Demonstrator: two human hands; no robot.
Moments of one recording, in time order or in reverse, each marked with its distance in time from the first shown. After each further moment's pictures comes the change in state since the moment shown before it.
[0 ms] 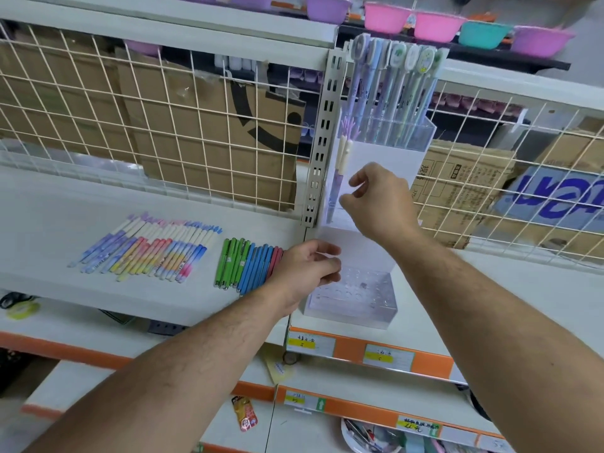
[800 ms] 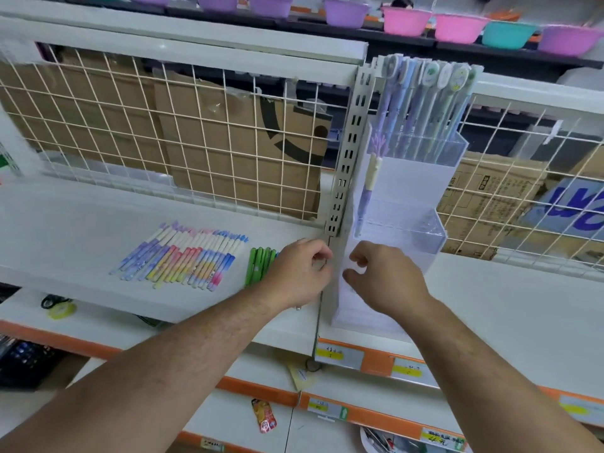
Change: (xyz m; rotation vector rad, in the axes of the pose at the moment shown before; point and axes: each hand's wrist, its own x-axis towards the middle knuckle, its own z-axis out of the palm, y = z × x) left_hand -0.003 0.019 -0.057 0.845 0.136 0.371; right_hand -0.057 0.006 0.035 -0.313 -0.315 -0.024
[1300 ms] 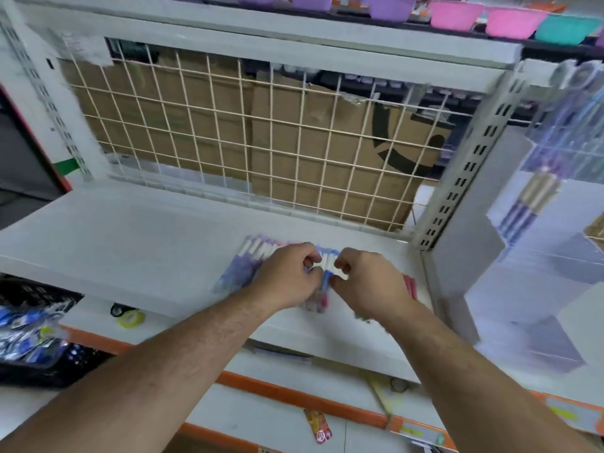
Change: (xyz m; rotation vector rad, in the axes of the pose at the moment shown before) left_hand -0.010 -0.163 -0.156 0.065 -0.005 -0.133; right_hand 0.057 -0.206 0.100 0.021 -0.107 -0.030
